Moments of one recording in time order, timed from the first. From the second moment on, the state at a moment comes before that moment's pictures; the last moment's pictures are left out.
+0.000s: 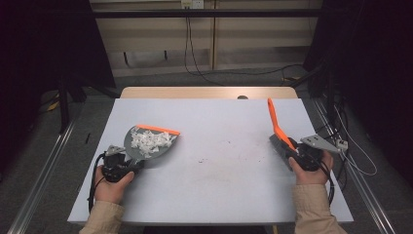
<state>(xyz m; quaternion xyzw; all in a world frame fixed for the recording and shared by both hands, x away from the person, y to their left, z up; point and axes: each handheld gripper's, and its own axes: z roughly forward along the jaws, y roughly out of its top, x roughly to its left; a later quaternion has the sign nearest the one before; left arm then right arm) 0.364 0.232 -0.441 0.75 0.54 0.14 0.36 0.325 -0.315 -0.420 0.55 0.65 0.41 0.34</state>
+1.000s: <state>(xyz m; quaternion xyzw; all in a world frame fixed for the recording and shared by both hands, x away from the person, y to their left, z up) 0.330 0.237 -0.423 0.72 0.40 0.15 0.54 0.310 -0.287 -0.426 0.49 0.69 0.48 0.23</state>
